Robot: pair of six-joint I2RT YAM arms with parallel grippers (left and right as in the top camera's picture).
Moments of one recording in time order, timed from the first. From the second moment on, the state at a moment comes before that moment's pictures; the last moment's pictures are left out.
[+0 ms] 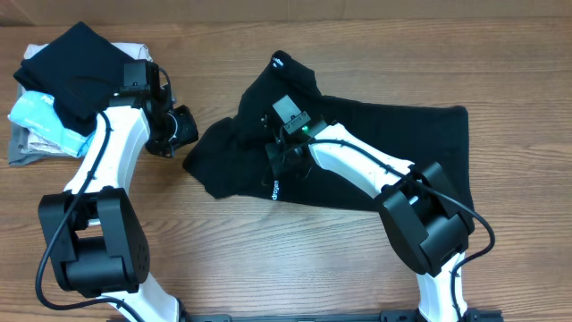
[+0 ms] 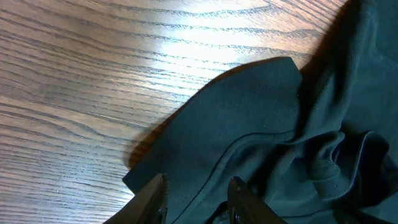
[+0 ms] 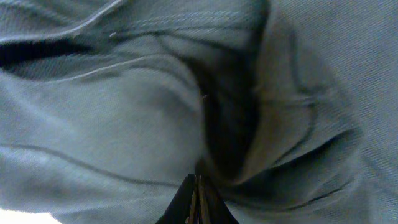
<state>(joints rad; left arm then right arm) 0.07 1.85 1.38 -0.84 0.21 -0.34 0.66 2.10 1.50 -0.63 -0.11 0.33</state>
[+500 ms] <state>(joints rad) 0.07 1.85 1.38 -0.84 0.21 -0.34 0.60 2.10 1.50 -0.51 0.00 0.33</state>
